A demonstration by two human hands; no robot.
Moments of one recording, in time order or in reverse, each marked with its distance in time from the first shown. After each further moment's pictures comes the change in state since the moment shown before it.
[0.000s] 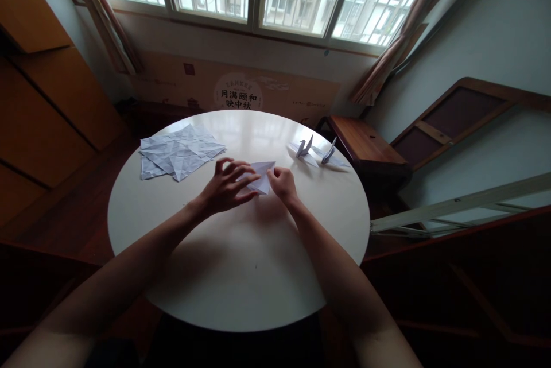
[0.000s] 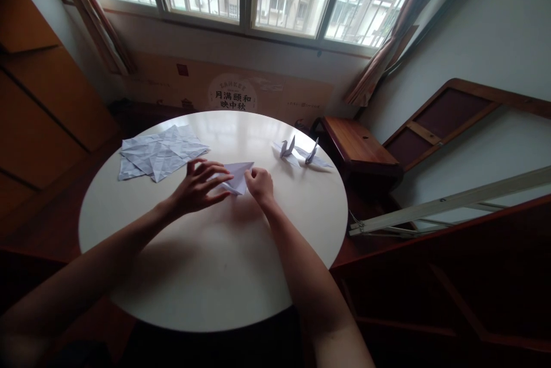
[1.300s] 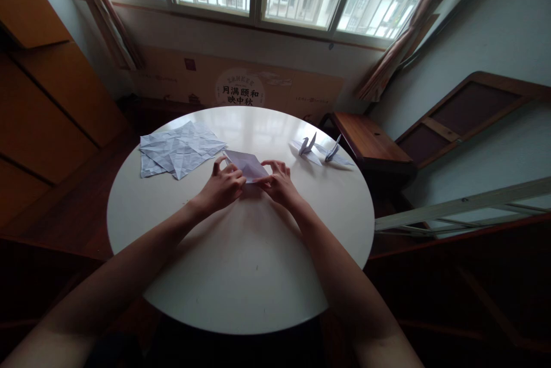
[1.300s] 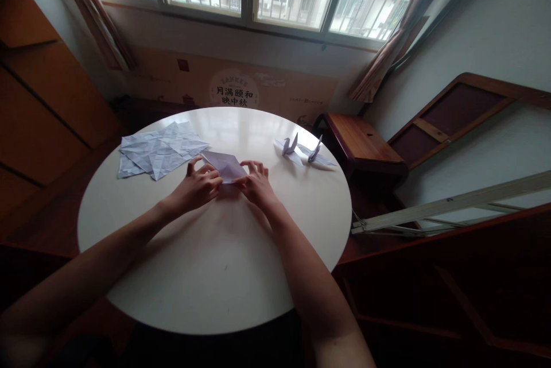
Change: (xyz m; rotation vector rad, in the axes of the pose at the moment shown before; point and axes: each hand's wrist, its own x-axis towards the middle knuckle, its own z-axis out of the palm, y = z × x) left_hand -0.007 -0.011 0.012 0.245 -0.212 -0.035; right_hand -0.006 0.009 -0.002 -0.482 -0.305 -0.455
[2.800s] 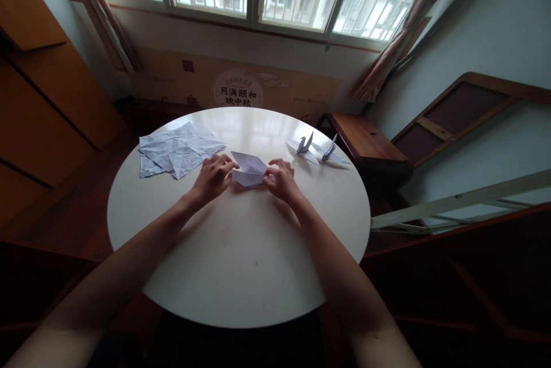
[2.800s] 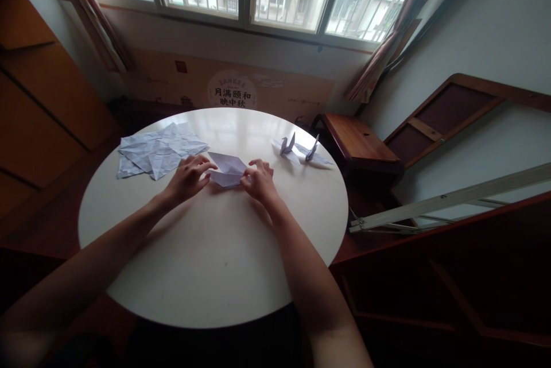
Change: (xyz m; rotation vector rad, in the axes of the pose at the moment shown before) left_hand 0.001 -0.024 0.003 -0.142 0.006 -0.293; right_hand -0.001 0.003 -0.008 0.074 0.055 0.209
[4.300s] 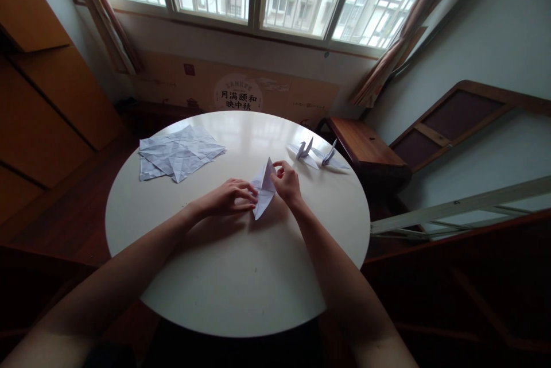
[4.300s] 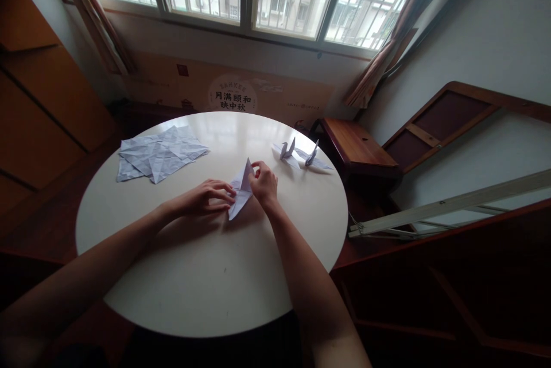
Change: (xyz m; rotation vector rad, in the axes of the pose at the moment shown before) left_hand -0.008 0.013 0.015 -0.510 -0.249 0.403; right_hand 0.008 -0.003 -0.003 0.292 0.257 0.245
